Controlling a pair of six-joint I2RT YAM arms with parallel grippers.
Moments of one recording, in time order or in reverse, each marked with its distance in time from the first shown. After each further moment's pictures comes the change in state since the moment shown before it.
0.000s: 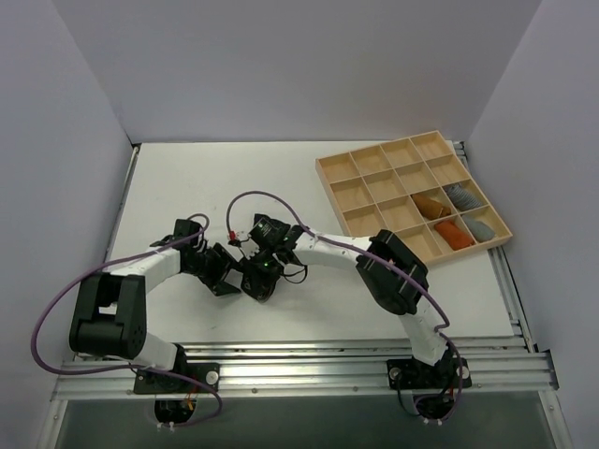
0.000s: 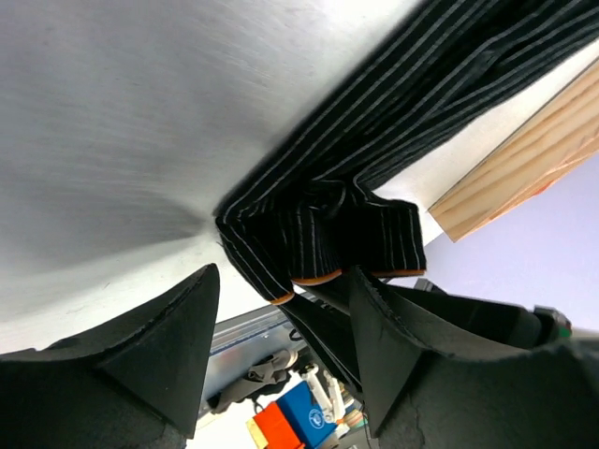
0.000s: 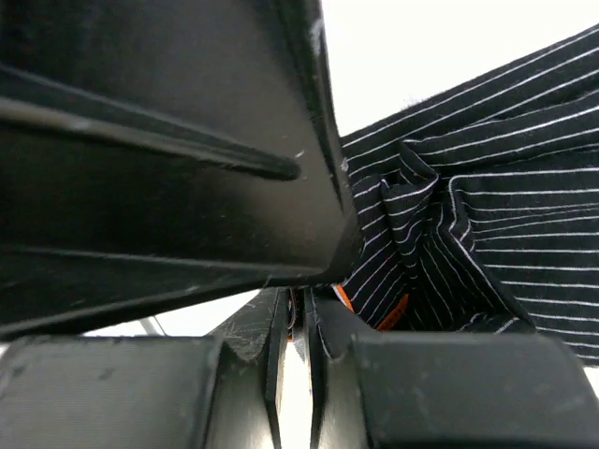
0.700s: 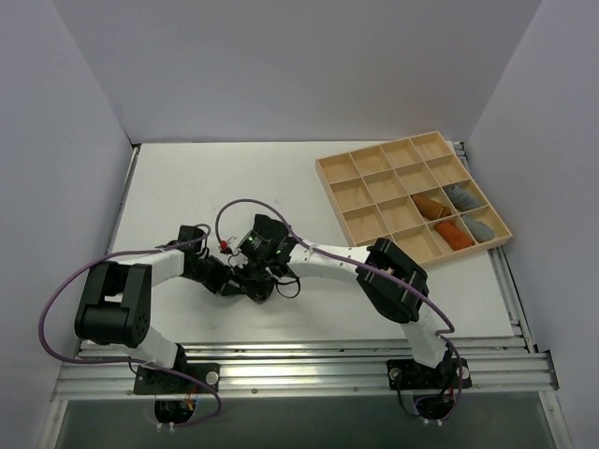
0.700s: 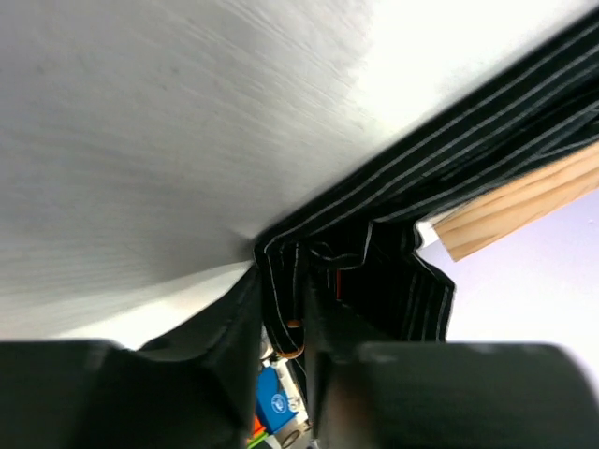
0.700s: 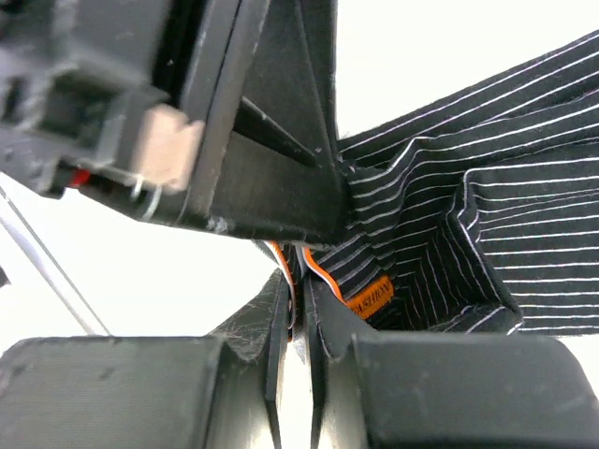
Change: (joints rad) left arm -0.003 0.076 -0.041 0.041 0.006 -0.082; right arm 0.089 -0.033 -0.019 0.027 0.227 0.002
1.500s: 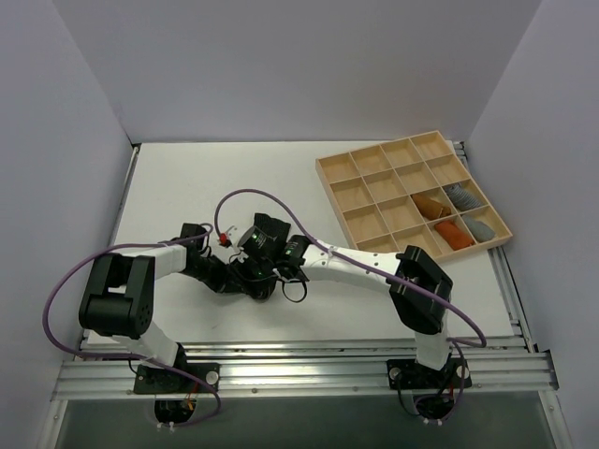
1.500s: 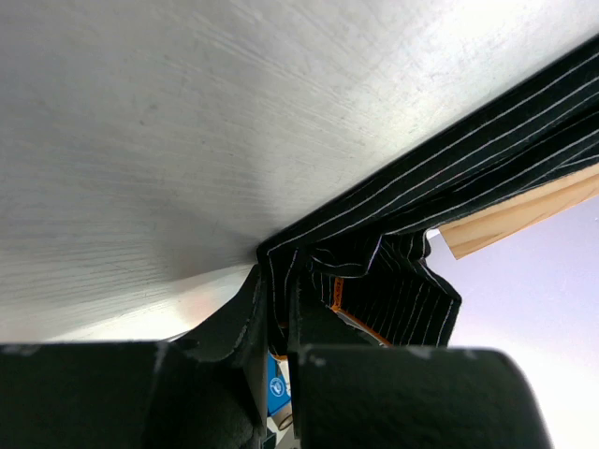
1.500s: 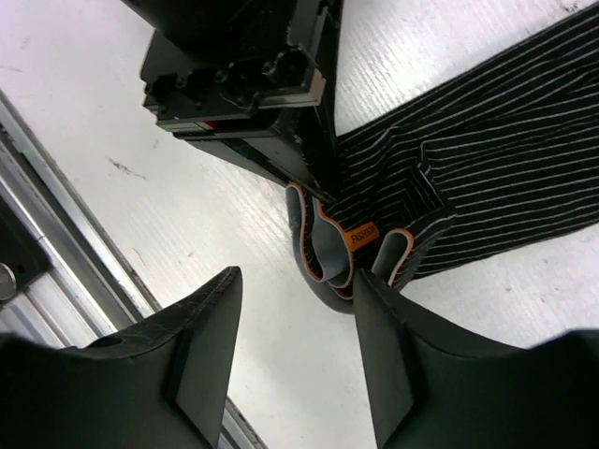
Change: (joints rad) left arm -0.002 0.062 0.040 -0.032 0.019 0.012; right arm 0.048 -0.181 -0.026 -0.042 0.154 0.002
